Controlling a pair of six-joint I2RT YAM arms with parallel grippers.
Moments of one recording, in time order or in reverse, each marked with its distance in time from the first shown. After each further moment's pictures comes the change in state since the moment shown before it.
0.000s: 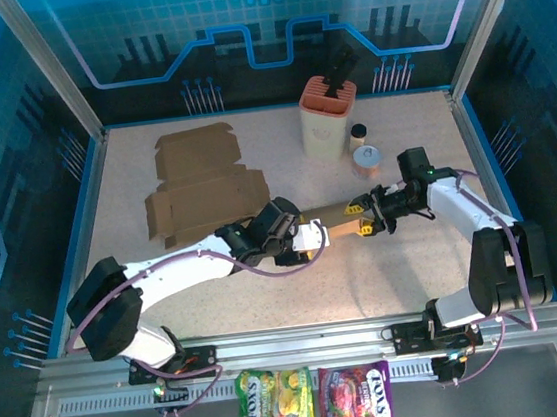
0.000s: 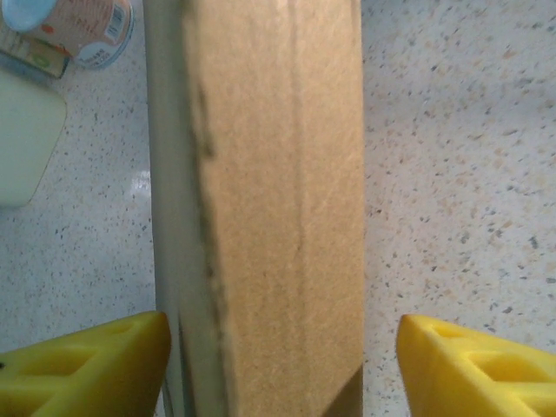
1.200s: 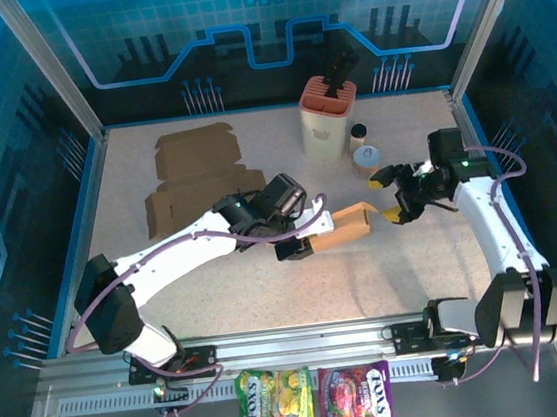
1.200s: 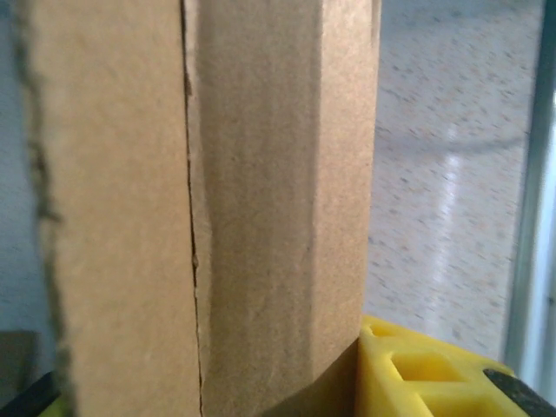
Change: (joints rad) left arm 0.019 0.055 0.351 -0.522 0.229 -0.234; right arm -0.114 -0.204 0.180 -0.220 0.294 -0.077
